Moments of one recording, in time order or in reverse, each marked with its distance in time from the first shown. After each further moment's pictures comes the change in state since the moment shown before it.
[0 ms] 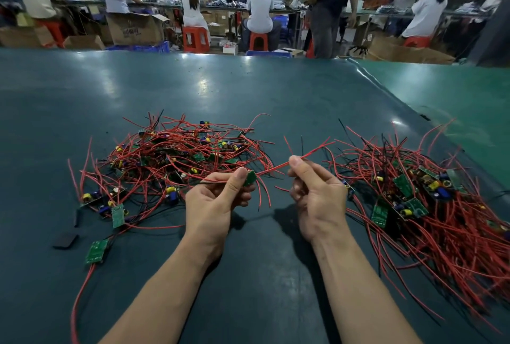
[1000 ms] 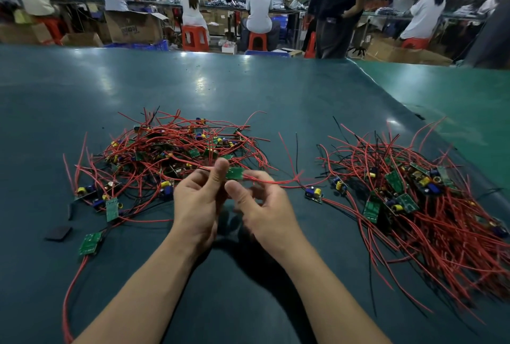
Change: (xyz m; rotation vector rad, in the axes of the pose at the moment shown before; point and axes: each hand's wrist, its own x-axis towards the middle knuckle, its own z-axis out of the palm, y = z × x) left_hand 0.001 0.004 -0.002 -0.116 0.042 -0.058; right_hand -0.048 0.021 0.015 -0.541 -0.443 -0.041
